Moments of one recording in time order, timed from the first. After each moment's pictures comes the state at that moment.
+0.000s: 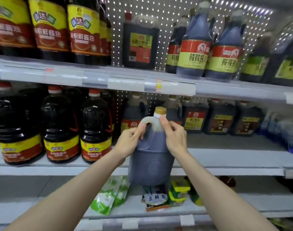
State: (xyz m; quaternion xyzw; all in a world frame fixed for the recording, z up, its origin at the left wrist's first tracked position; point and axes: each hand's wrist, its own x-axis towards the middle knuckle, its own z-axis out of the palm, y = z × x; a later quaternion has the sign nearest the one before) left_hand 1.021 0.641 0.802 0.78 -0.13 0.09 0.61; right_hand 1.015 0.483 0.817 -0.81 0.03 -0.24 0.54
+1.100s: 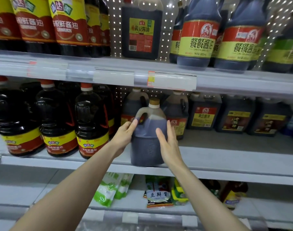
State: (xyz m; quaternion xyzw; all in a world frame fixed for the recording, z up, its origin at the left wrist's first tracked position) left_hand 1.085 0.621 0.768 0.70 -0.02 0.02 0.72; right_hand 1.038 0.465 0.771 -0.81 -0.02 -0.10 0.58
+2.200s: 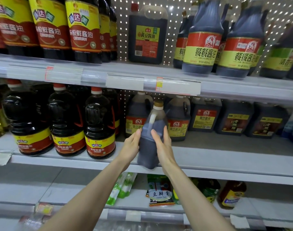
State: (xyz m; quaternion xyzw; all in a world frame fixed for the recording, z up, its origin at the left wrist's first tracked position) left_hand 1.038 0.617 0.764 0.70 -0.03 0.00 0.71; right_hand 1.035 0.501 0.766 -0.72 0.04 -0.04 0.69
